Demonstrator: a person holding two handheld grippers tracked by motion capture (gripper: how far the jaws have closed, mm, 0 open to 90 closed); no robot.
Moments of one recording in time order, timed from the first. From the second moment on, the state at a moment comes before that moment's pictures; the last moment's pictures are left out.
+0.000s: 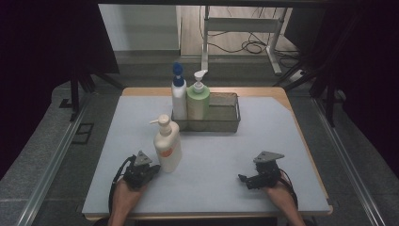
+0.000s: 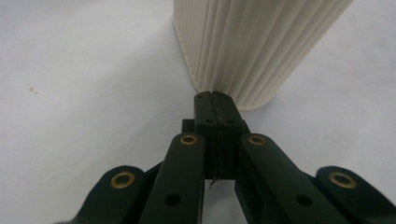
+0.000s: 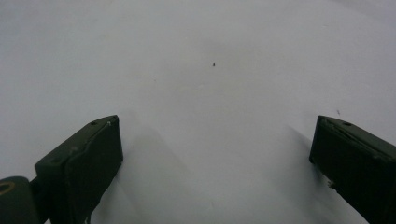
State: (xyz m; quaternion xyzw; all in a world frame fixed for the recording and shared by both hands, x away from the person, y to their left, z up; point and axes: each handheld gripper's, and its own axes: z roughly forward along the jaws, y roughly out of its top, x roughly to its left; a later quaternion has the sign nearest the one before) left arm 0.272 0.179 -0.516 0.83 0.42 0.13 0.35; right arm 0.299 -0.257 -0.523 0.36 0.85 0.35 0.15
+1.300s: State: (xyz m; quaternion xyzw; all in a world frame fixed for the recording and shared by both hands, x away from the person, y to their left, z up) left arm 0.285 0.148 -0.517 0.84 0.38 0.11 0.36; right arm 0.299 -0.257 -0.523 0.36 0.85 0.35 0.15
